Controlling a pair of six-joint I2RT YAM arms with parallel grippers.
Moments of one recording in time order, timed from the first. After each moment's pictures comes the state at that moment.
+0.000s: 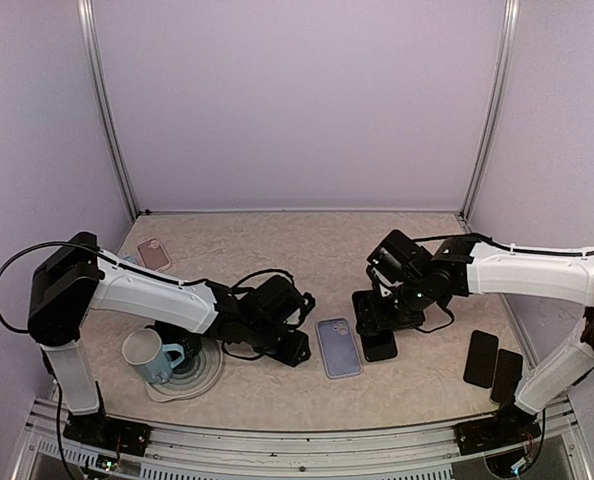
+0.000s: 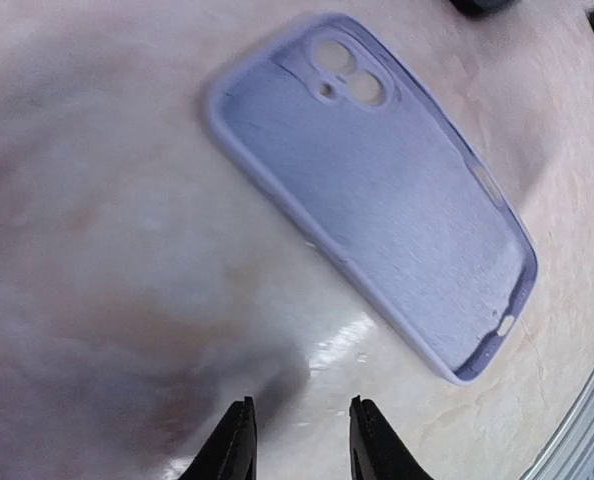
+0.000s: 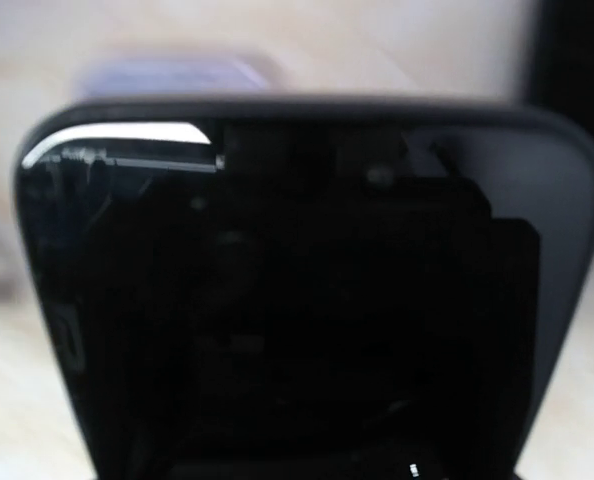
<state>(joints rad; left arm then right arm) -1.08 1.89 1.13 -0.22 0.04 -0.50 0.87 1.47 1.05 -0.75 0.05 0.63</state>
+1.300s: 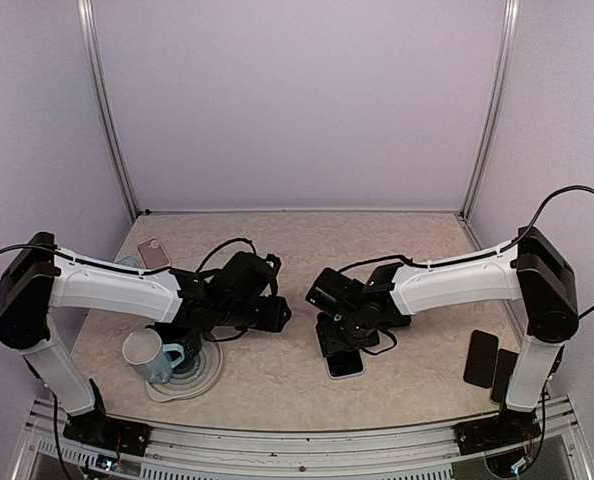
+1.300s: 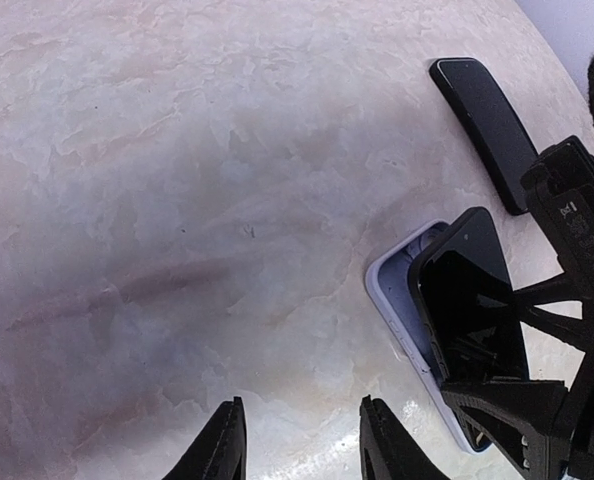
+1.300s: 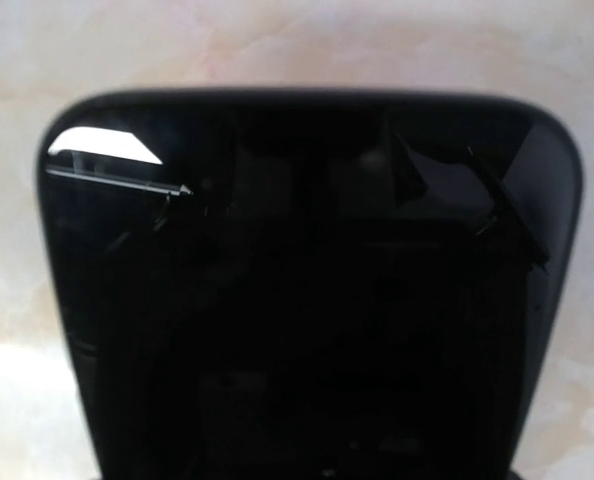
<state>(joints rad) -0.99 1.68 1.00 -0.11 -0.20 -0.61 1.05 1.85 1.21 -0.62 0.23 0.78</state>
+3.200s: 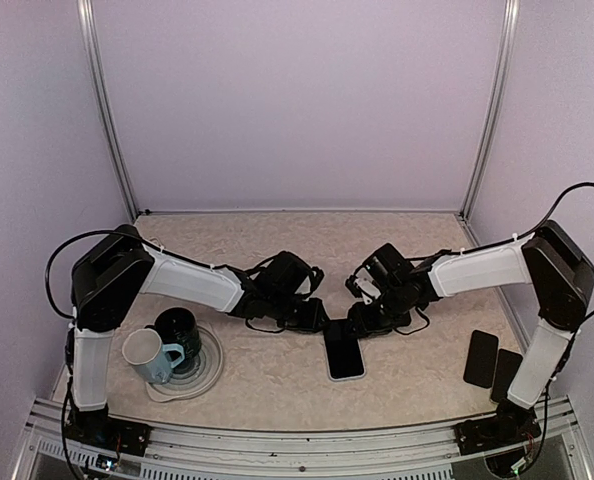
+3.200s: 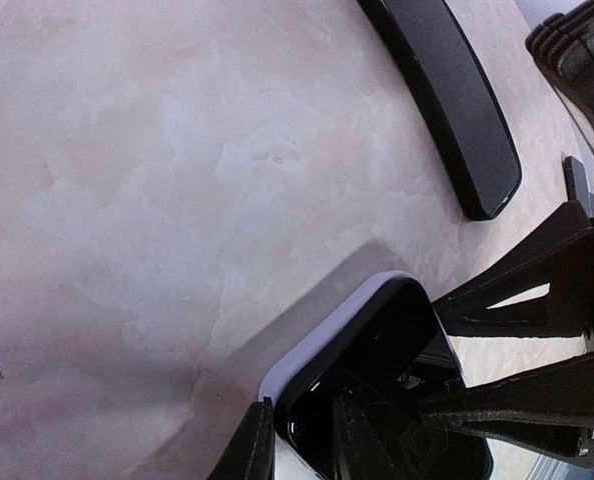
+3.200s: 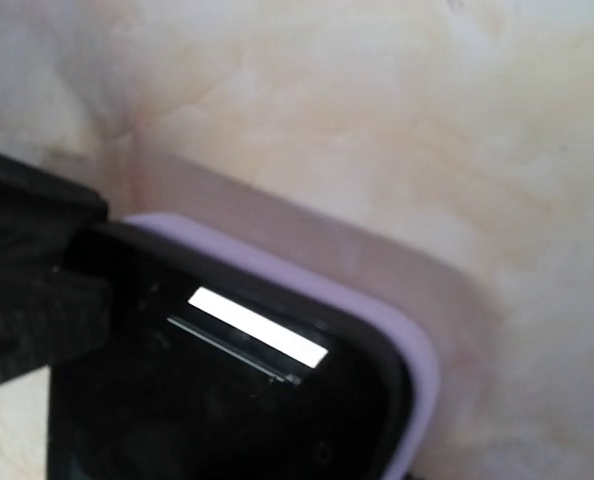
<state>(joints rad) -0.94 2.11 1.31 -0.01 0.19 -0.62 0.71 1.77 0.99 -0.33 -0.28 0.41</state>
